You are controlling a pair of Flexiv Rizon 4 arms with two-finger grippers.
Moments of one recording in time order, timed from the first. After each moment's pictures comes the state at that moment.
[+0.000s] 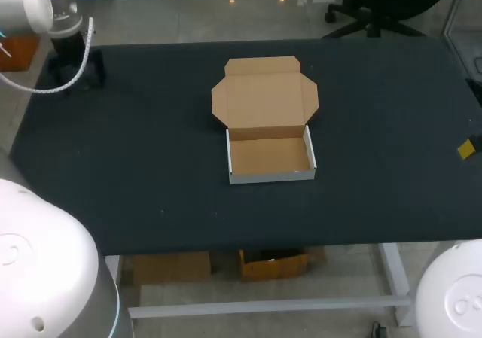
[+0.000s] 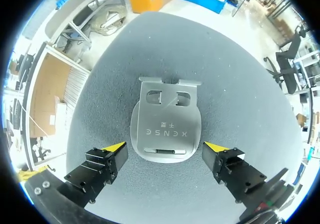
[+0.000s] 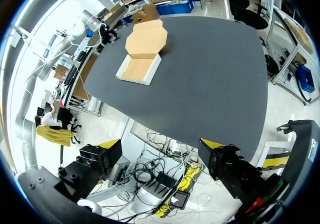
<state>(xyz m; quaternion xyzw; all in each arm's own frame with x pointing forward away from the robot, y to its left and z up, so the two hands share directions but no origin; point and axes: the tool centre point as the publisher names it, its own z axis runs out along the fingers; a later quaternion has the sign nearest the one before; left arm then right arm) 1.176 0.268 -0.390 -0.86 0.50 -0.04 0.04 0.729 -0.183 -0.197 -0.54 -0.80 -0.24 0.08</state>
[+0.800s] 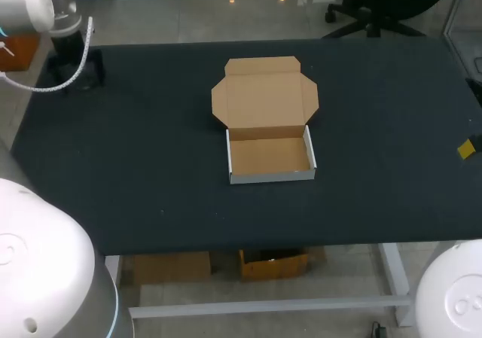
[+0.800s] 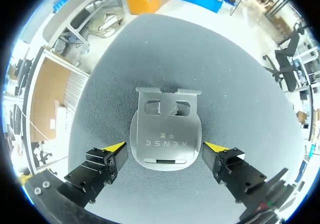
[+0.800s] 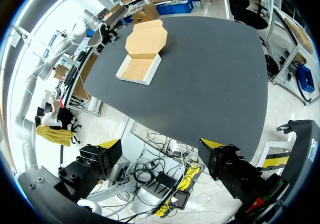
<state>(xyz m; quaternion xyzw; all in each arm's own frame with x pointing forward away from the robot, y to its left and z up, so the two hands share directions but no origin) 1.186 0.273 -0.392 -0.86 0.51 -0.04 0.04 0.729 -0.183 -0.197 -0.54 -0.80 -0.24 0.08</state>
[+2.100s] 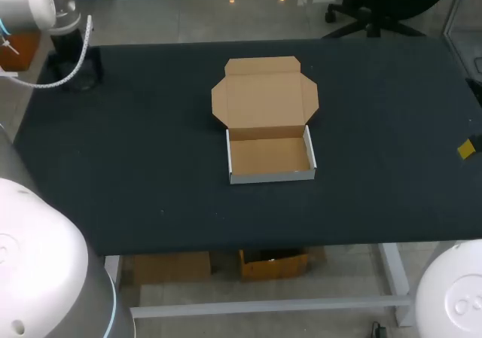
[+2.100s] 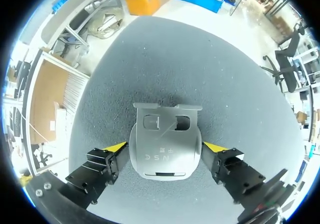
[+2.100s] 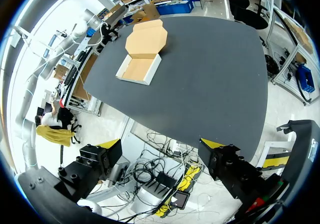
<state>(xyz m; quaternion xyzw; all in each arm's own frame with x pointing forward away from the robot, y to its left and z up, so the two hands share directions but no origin) 1.198 0.278 -0.395 -0.86 0.52 -0.04 0.04 0.729 -0.183 -0.197 -0.54 -0.80 -0.24 0.08</state>
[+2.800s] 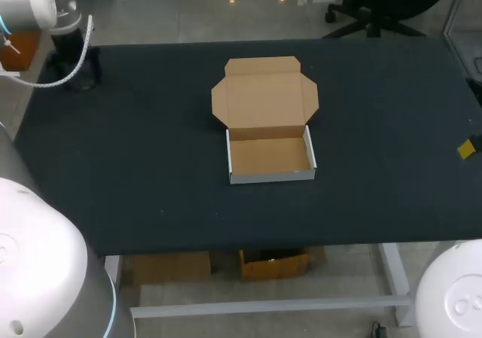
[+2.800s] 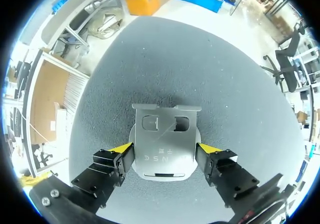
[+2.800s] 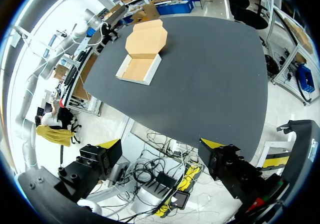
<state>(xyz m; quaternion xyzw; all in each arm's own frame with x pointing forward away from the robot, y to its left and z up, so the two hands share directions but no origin) 1.199 0.278 -0.396 -0.85 0.52 -0.04 0.04 0.729 -0.183 -0.197 -0.54 -0.80 -0.24 0.08</state>
